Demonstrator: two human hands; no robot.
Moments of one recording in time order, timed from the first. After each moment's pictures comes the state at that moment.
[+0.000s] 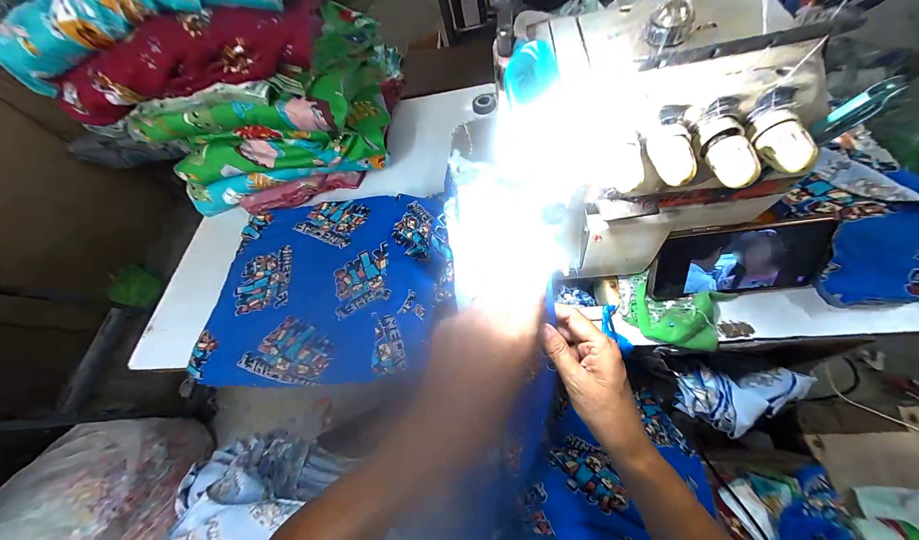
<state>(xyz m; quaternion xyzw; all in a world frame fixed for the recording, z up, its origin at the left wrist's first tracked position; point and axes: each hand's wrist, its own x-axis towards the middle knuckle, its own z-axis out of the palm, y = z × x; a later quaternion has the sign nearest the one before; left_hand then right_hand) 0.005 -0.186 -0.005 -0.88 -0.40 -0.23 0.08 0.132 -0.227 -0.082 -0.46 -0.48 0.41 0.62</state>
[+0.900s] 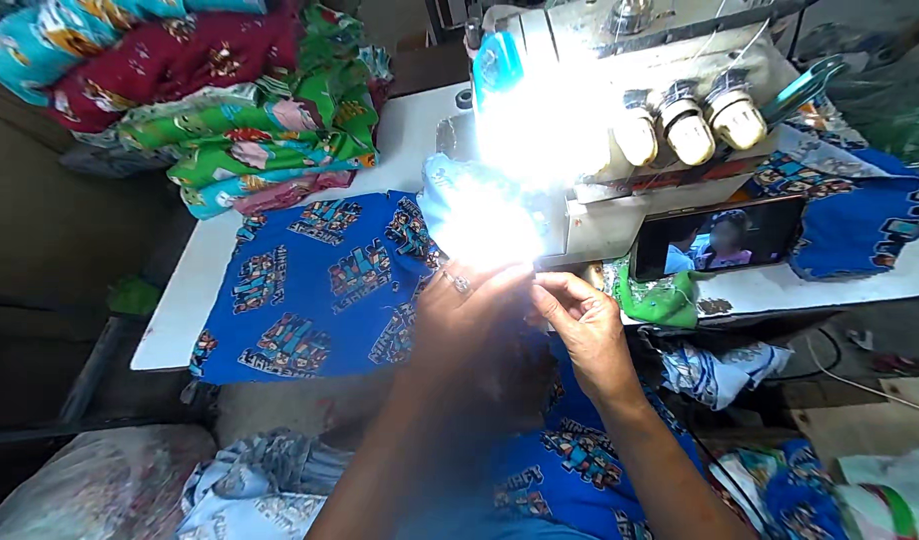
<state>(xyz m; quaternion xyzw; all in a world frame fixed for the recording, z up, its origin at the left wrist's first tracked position) -0.013 -0.151 -0.049 -0.87 -0.26 -0.43 0.04 0.144 -0.216 -0.074 -0.45 -0.40 0.45 0.66</state>
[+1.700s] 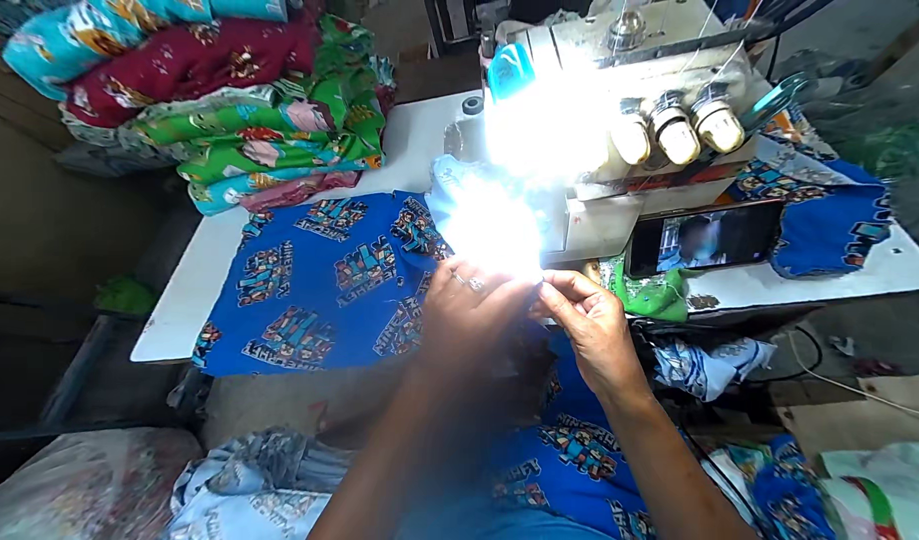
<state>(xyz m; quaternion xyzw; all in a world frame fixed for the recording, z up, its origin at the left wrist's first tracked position) -0.014 -0.163 -0.050 -0.87 -0.25 -0.41 0.09 0.147 -0.223 -0.069 -0.44 -0.36 0.49 0.66</state>
